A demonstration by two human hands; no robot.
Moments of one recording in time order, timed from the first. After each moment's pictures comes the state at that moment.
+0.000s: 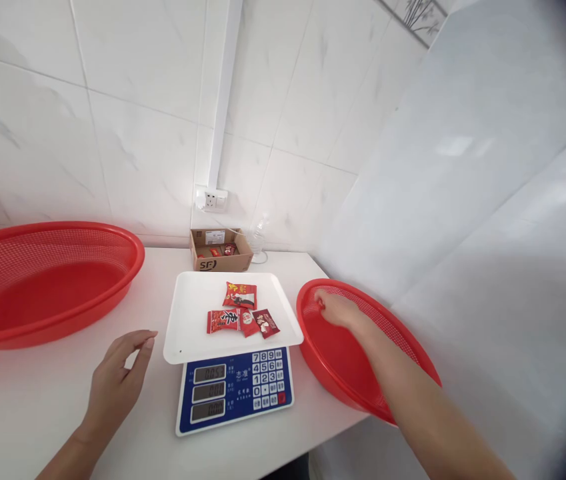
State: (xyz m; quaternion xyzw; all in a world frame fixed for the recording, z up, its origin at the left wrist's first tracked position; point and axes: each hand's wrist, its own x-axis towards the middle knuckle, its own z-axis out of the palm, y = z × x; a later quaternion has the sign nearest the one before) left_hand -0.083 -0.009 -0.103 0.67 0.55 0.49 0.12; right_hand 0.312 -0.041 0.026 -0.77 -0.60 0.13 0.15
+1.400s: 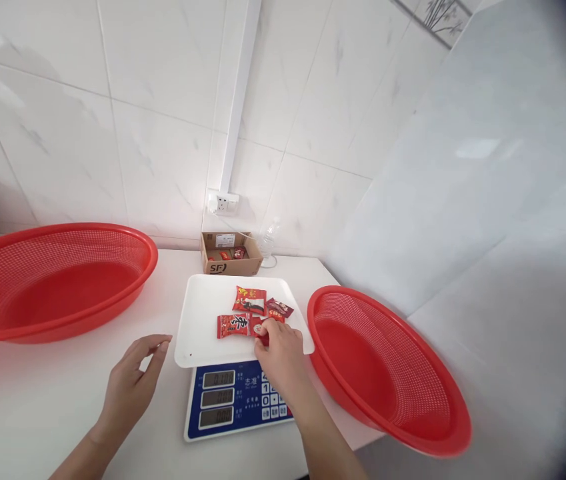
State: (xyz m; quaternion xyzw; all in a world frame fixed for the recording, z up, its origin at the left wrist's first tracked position) left_hand -0.080 -0.011 -0.100 0.66 0.55 0.48 0.18; right_hand 0.167 -0.039 -0.047 -0.71 -0.66 0.01 0.25
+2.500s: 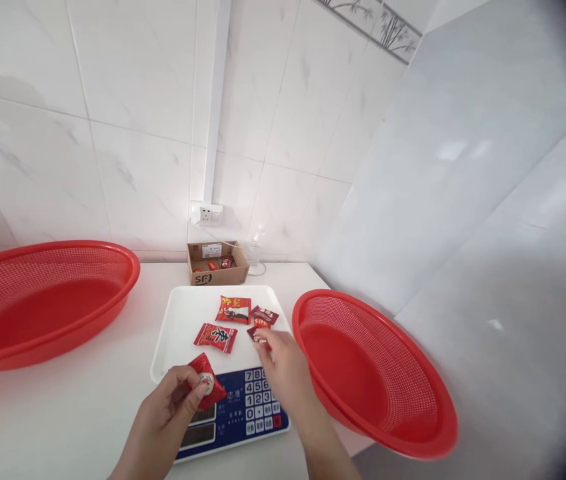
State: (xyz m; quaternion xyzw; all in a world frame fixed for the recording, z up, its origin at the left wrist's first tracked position) left_hand -0.004 -0.062 -0.062 0.60 0.44 0.46 0.49; right_hand 0.197 -0.062 -0.036 -0.66 -0.68 0.01 0.33
